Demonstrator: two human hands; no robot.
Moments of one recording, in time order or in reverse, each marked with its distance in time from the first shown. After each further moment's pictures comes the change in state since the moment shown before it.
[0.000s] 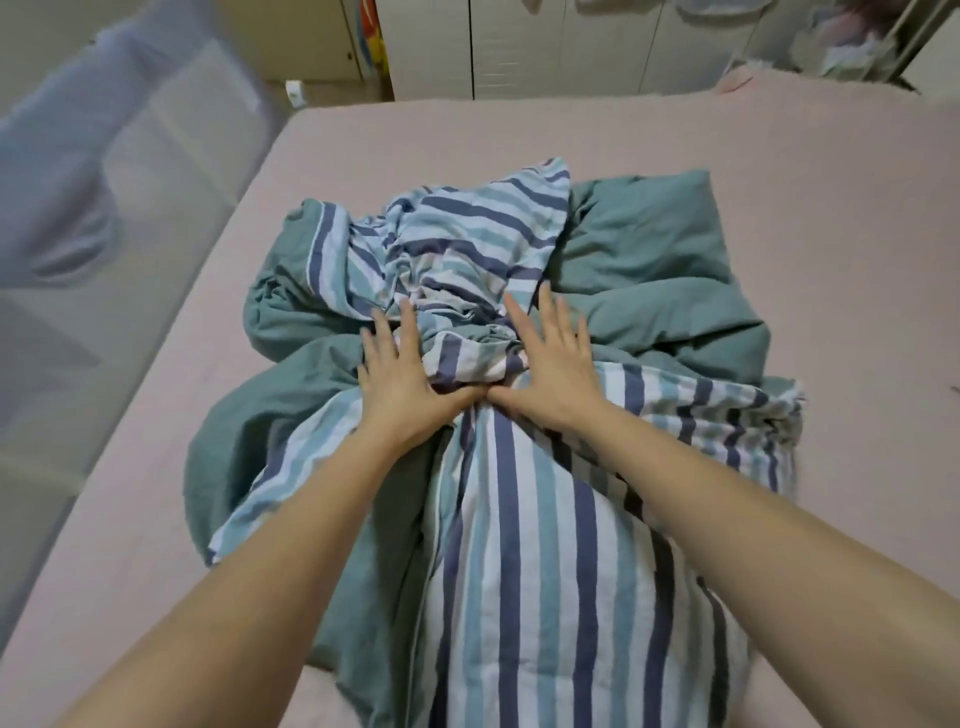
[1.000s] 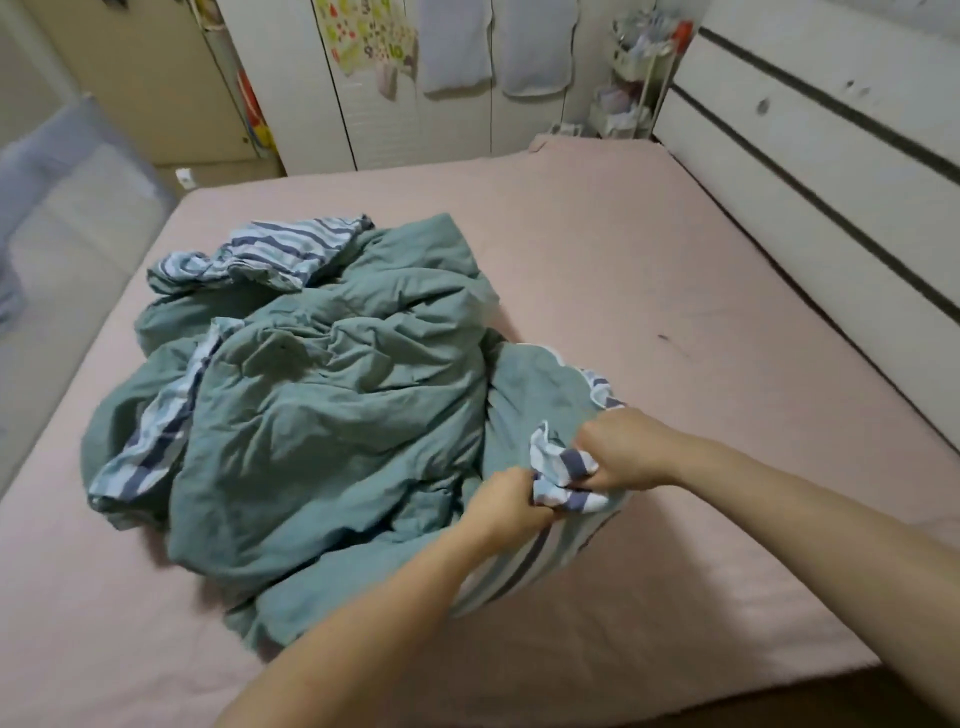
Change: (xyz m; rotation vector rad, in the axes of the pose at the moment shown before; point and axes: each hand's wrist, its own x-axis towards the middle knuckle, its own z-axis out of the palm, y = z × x) left_hand -0.331 0.320 0.102 -0.146 -0.580 0.206; right_hand -0.404 0.156 -0.214 -0.409 -0.351 -0.102
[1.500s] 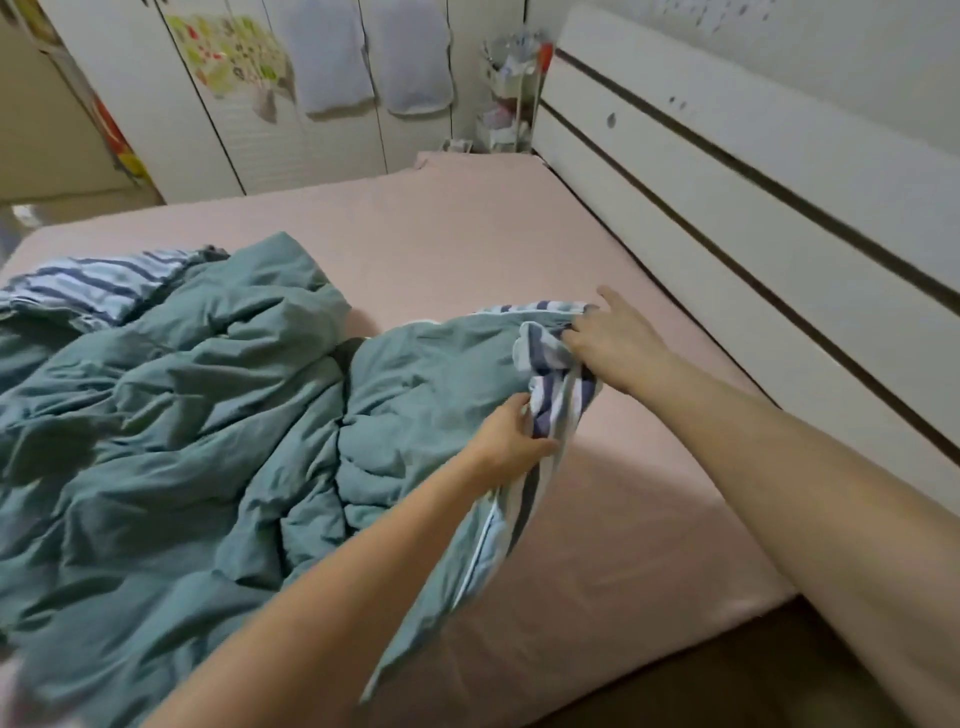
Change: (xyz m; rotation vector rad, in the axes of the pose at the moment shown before) left_hand 0.059 0.209 0.067 -0.191 0.026 0.180; right_hand -0.090 0.216 -0.006 -0.447 0.280 0.241
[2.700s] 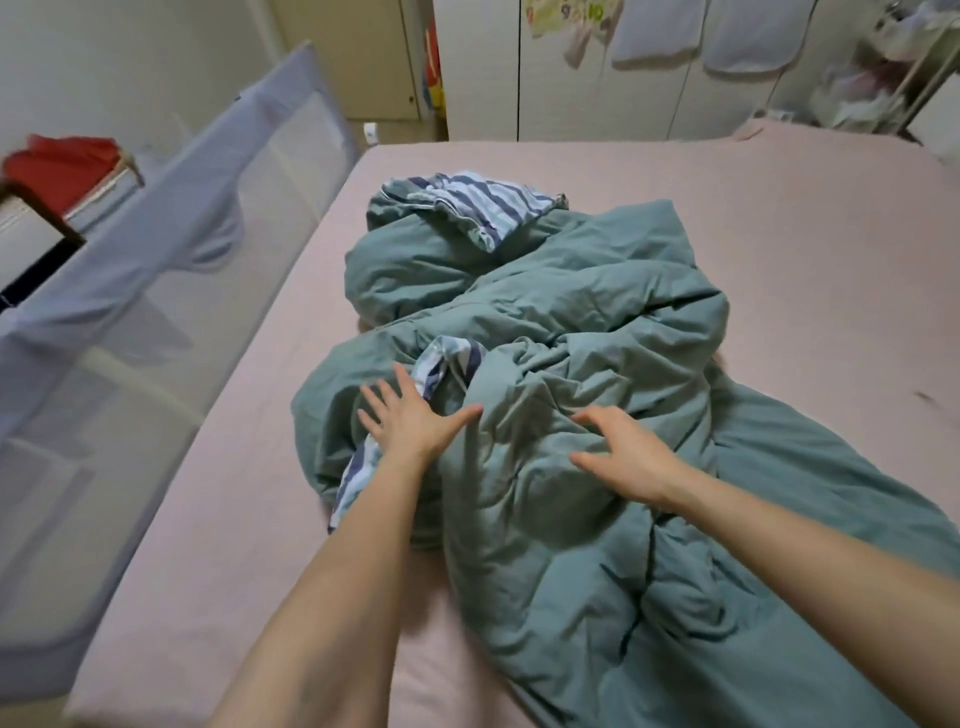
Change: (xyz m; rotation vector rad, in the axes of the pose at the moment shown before) left_hand -0.149 -0.423 -0.406 0.312 0.618 -0.744; right_hand 0.236 -0.452 -0.141 1.087 -0.269 -0.020
